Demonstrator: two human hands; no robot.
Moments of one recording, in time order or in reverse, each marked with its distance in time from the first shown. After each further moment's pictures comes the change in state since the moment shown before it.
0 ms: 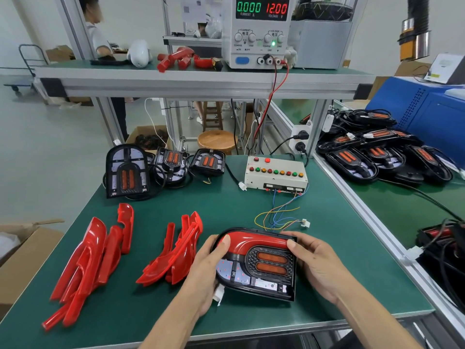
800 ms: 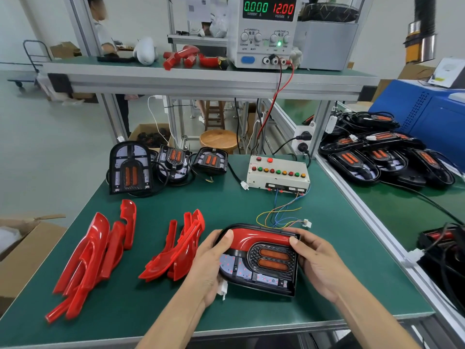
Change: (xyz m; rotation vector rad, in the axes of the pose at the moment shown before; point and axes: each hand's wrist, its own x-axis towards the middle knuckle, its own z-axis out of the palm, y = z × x) left_hand 0.006 0.003 0.006 -0.083 0.027 0.002; right_hand -0.002 -0.005 0.007 0.059 0.020 -0.002
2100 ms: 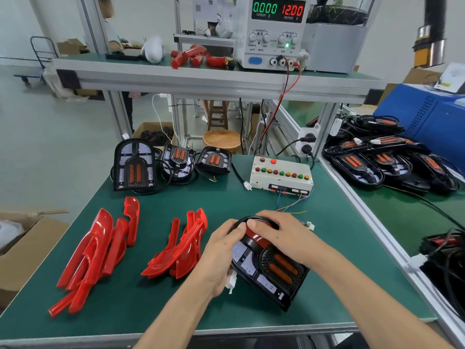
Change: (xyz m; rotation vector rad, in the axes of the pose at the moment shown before) left_hand 0.000 0.017 0.022 0.046 -0.100 0.051; right_hand 0.020 -0.039 0.069 -1.135 -0.305 -0.282
